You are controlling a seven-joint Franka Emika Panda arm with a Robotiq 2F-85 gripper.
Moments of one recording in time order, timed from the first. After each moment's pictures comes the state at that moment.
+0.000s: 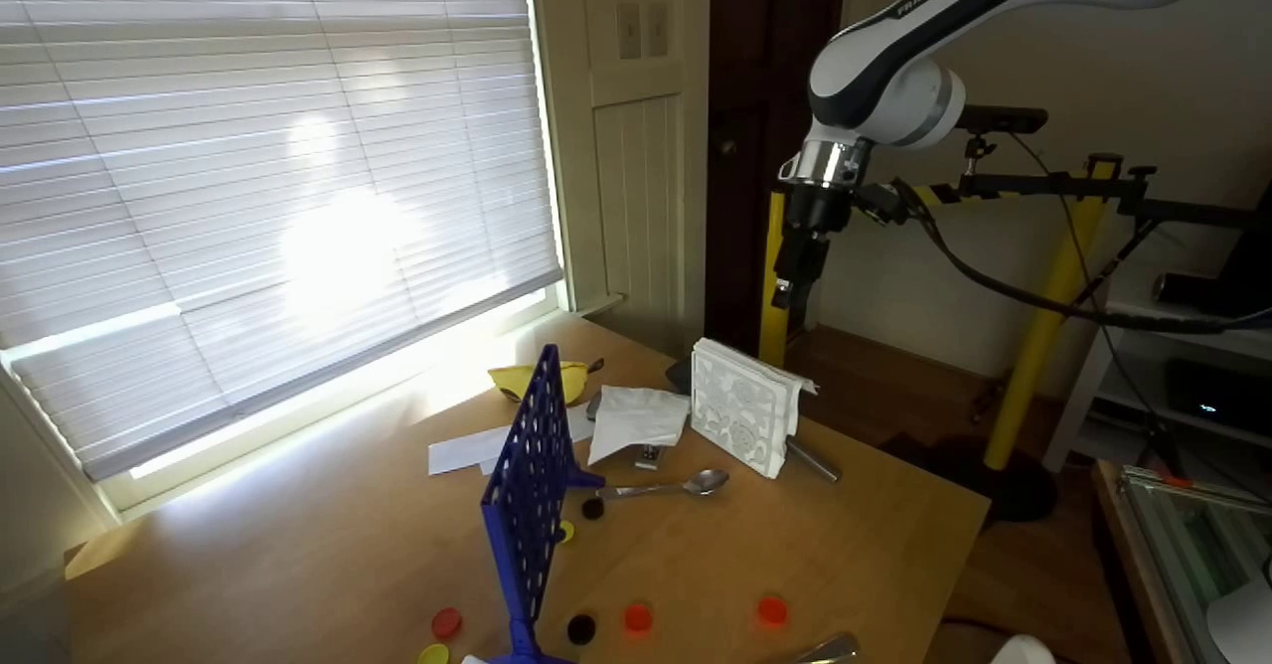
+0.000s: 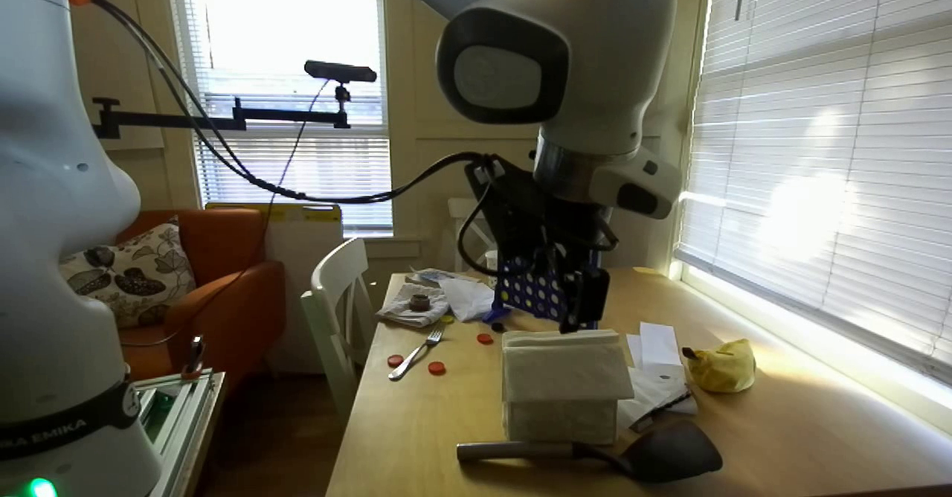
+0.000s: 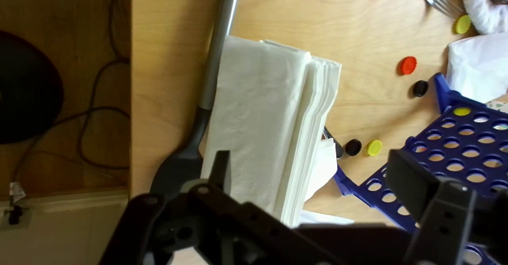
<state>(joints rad) -0.26 0.09 -0.17 -2.12 0.48 2.12 -0.55</state>
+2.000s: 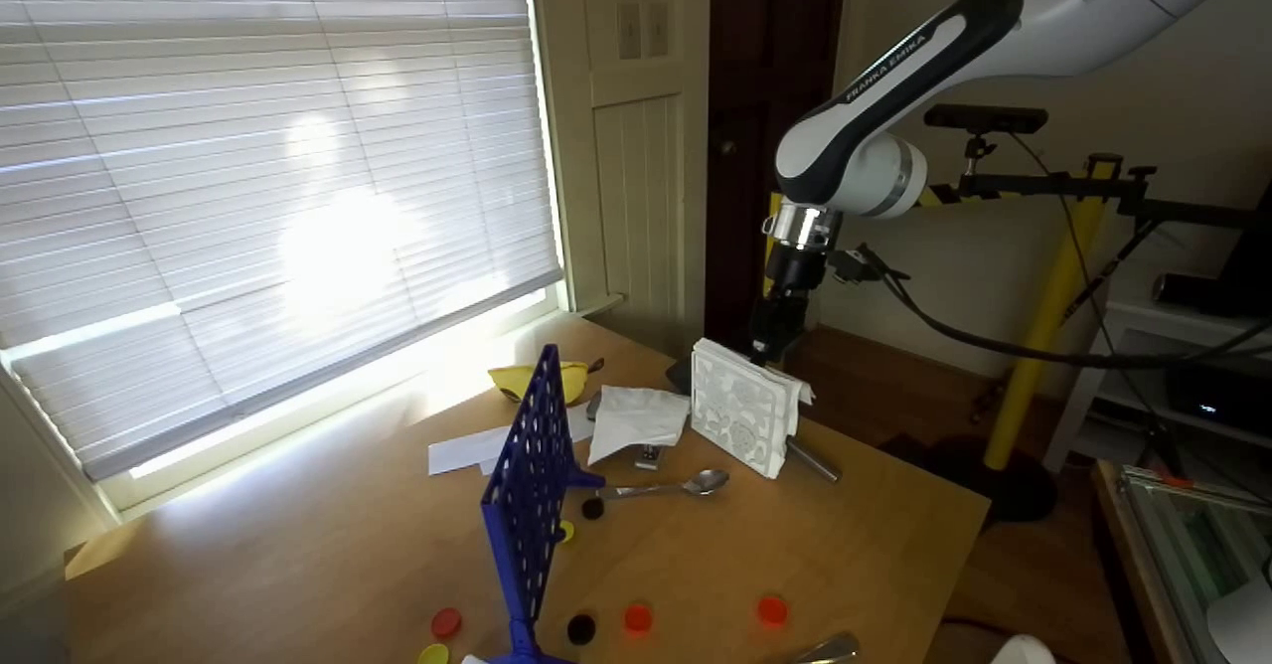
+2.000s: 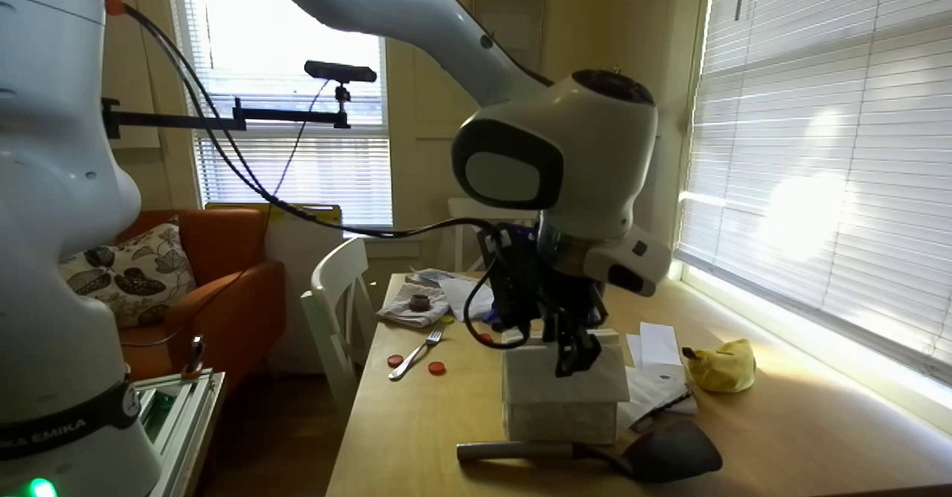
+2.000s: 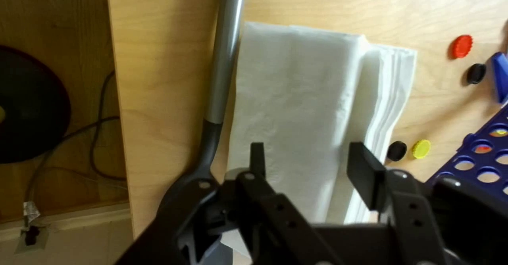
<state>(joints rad) -0.26 0.24 -0.10 -2.14 0.54 2.32 -0.51</state>
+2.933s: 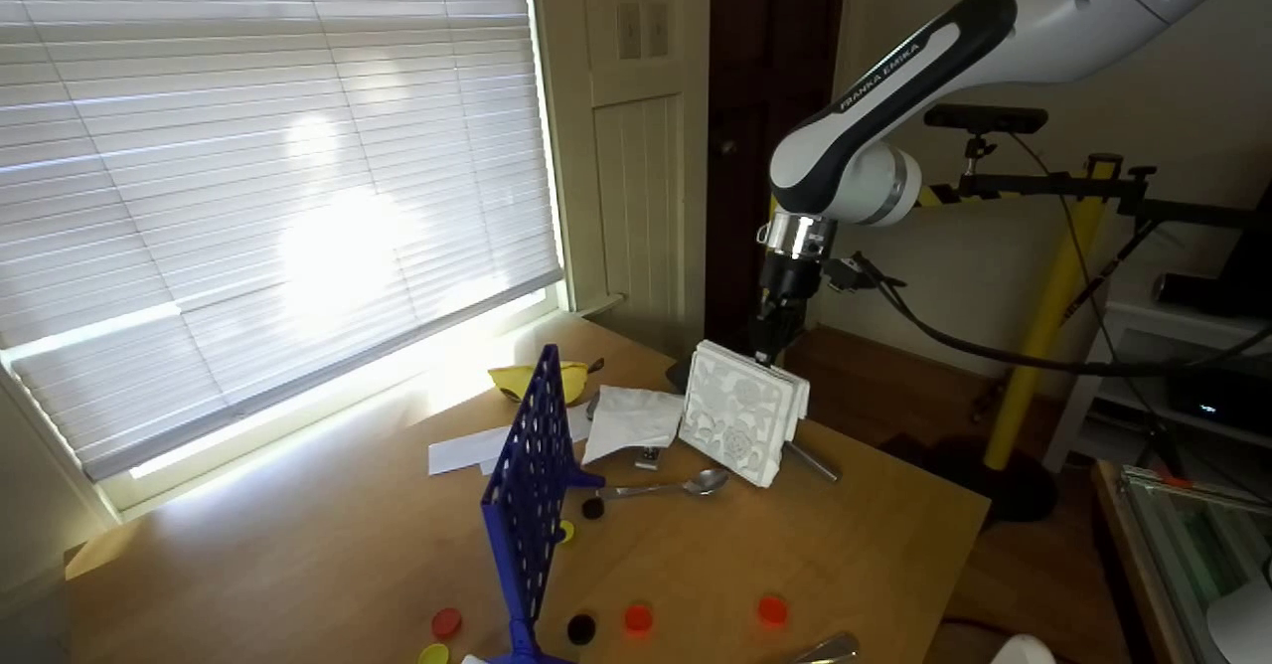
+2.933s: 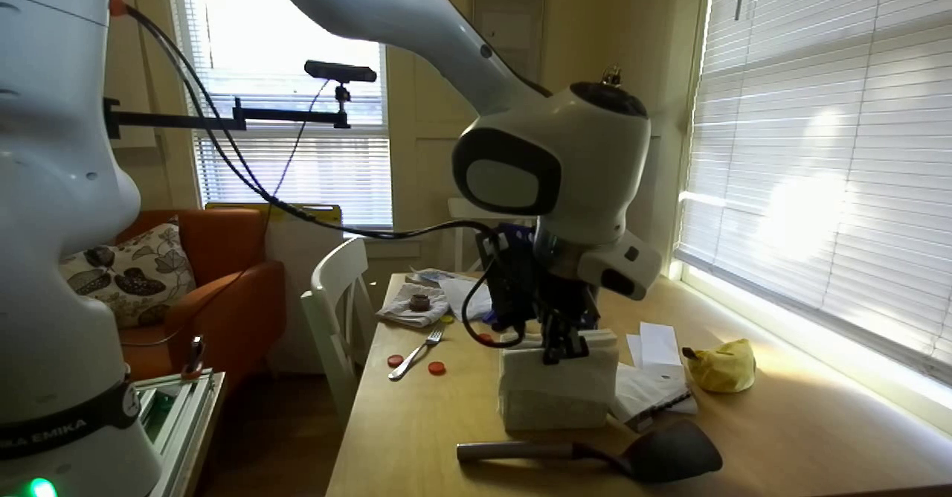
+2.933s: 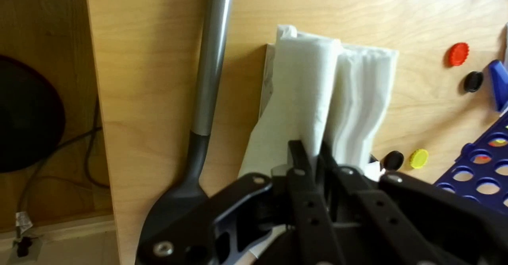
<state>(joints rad) -0.26 0.26 -0.08 -2.14 0.54 2.33 -0.49</state>
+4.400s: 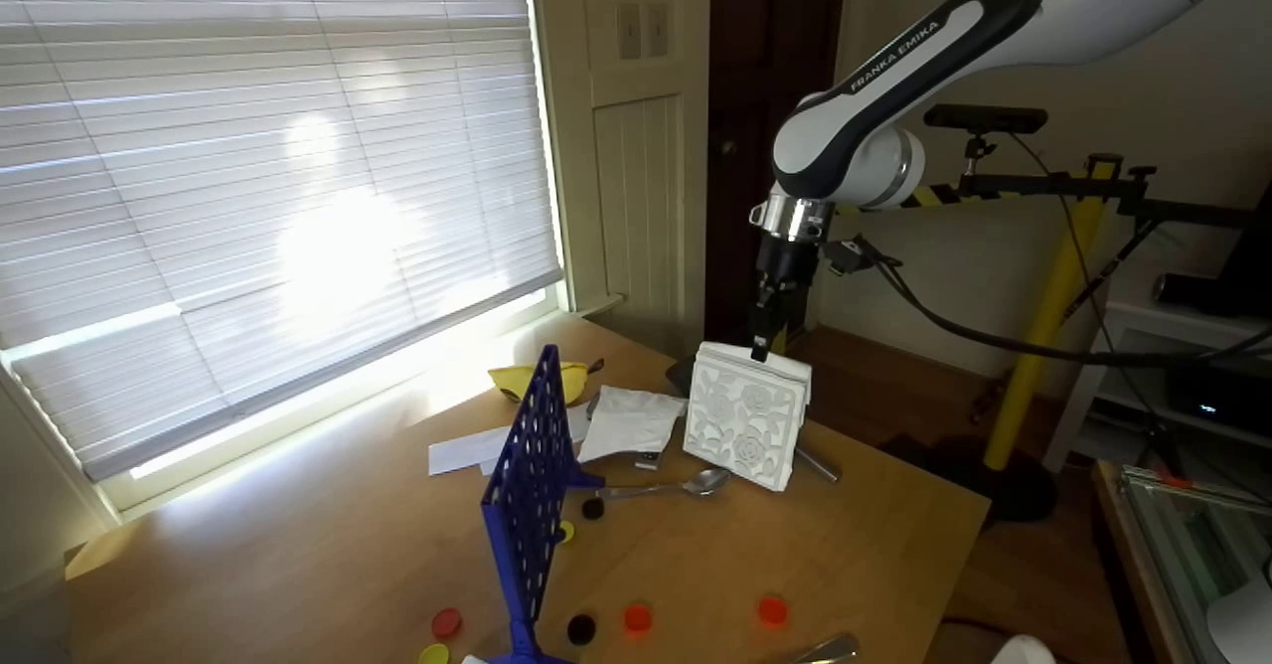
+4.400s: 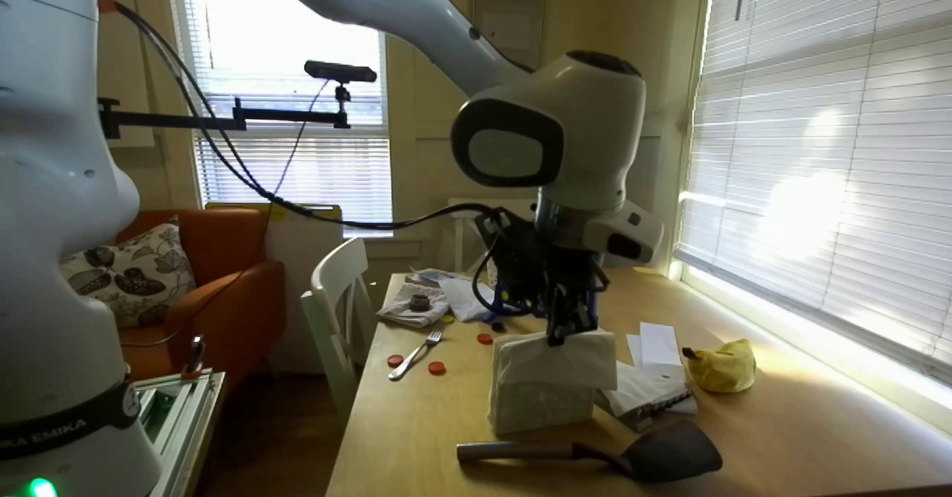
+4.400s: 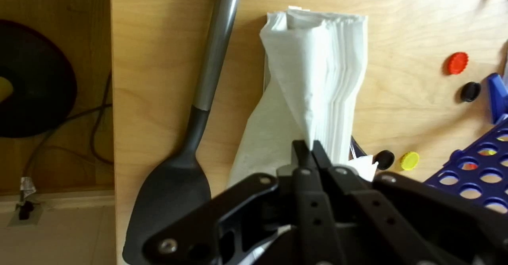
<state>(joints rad) -0.24 0.21 -0.08 -2.13 0.45 2.32 -0.48</state>
